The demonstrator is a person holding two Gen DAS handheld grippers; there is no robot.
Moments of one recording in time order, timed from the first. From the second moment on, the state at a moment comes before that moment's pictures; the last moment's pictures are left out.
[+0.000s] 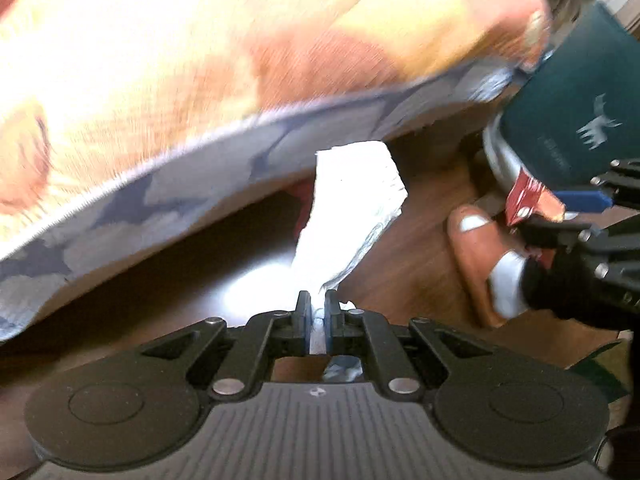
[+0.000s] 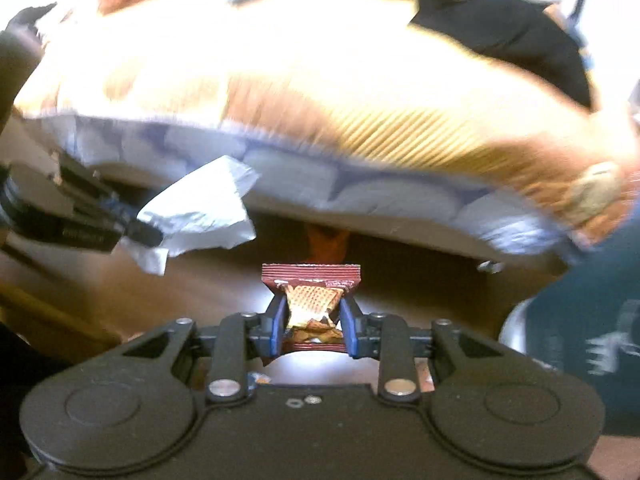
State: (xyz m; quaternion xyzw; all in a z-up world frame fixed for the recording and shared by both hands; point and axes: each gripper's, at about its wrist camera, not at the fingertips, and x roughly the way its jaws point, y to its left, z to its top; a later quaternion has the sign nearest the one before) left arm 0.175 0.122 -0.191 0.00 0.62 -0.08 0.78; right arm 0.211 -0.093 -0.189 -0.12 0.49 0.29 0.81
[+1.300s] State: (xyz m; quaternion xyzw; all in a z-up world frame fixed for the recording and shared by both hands) left arm 0.286 -0.279 -0.040 0.09 0.49 -0.22 0.84; right arm 0.247 -0.431 -0.083 0.10 0.41 0.06 0.91
